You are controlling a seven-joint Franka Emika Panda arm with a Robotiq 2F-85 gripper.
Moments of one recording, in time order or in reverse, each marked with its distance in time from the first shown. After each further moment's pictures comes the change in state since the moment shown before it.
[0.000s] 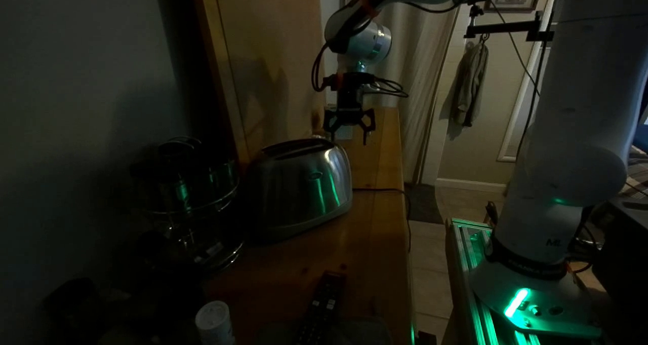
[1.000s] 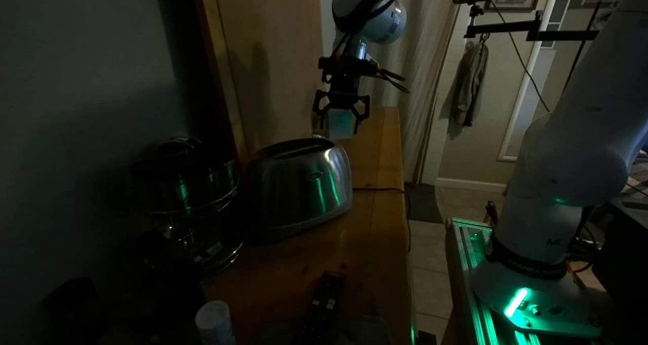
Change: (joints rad) arm 0.008 -0.278 0.157 -0.188 -0.139 0.270 0.111
